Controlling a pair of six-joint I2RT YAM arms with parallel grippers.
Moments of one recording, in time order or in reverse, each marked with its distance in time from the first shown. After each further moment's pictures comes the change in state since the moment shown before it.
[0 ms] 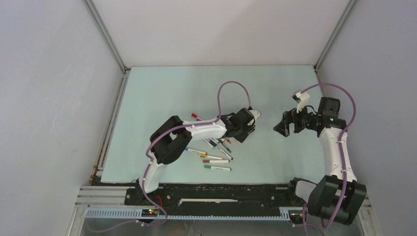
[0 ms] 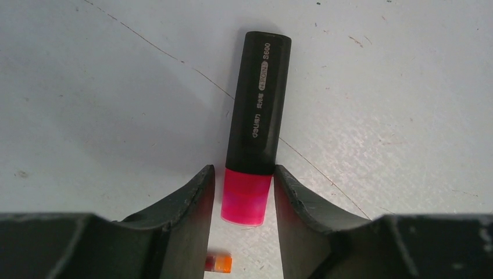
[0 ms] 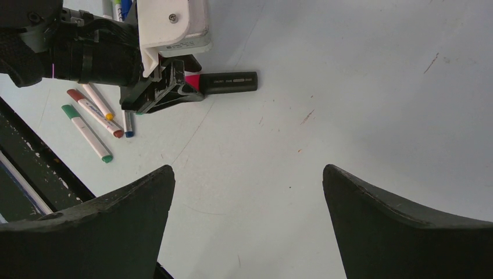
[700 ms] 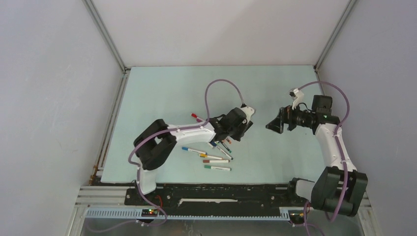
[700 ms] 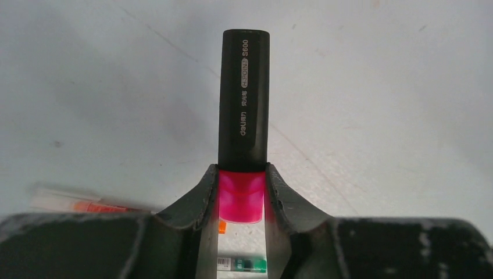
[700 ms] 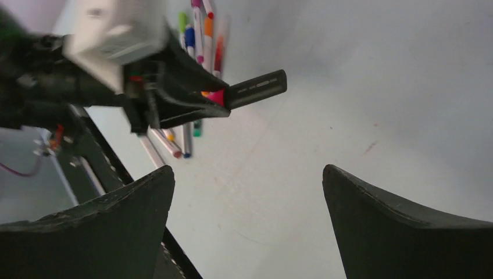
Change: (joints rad) left arm -0.001 -0.163 -0.179 0.138 -0.001 -0.047; right arm 0.064 0.057 -0.005 0.047 -0.109 0.119
